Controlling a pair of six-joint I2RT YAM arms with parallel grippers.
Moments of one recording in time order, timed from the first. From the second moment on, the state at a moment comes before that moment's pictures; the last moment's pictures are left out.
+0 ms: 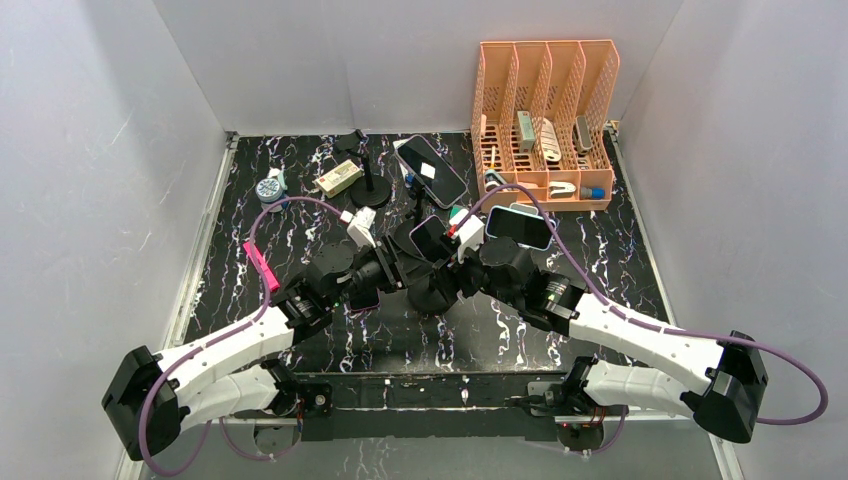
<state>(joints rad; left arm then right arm) -0.83 1.01 0.57 0.24 0.12 -1.00 1.01 1.03 0.77 -0.18 0.15 0.10</state>
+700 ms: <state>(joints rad) -0.83 1.01 0.55 0.31 0.14 -1.03 1.01 1.03 0.77 -0.18 0.15 0.10</state>
